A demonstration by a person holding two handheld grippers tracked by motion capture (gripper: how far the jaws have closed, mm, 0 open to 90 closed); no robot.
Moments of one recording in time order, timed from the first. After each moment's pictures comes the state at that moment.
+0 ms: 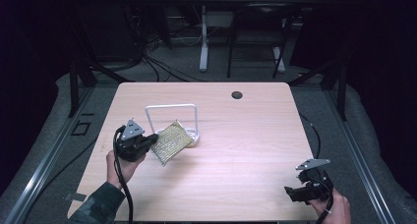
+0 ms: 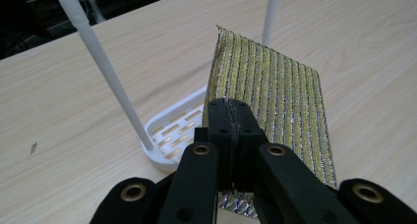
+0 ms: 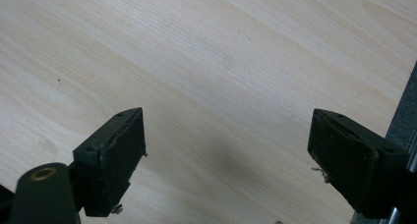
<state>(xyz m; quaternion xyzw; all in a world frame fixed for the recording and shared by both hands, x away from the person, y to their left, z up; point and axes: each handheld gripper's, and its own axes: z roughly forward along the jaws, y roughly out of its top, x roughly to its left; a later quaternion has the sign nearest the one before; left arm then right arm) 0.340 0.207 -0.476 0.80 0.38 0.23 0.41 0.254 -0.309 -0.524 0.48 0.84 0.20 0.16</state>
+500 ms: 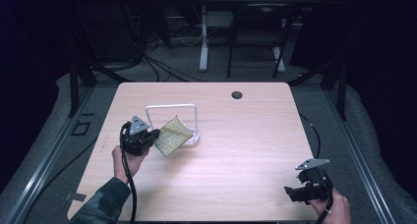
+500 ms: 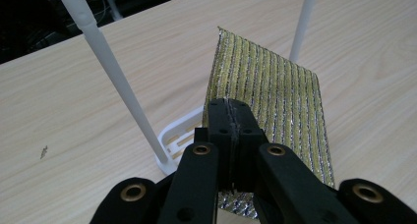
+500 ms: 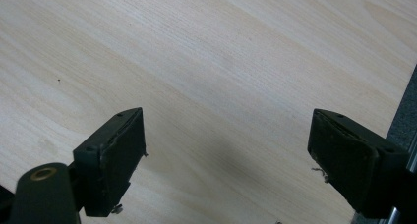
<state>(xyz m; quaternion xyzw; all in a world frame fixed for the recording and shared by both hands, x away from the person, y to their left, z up) 0.362 0.197 -0.486 0.79 0.40 0.25 0.39 0.255 -0.309 -0.524 0.48 0.84 0.20 0.16</state>
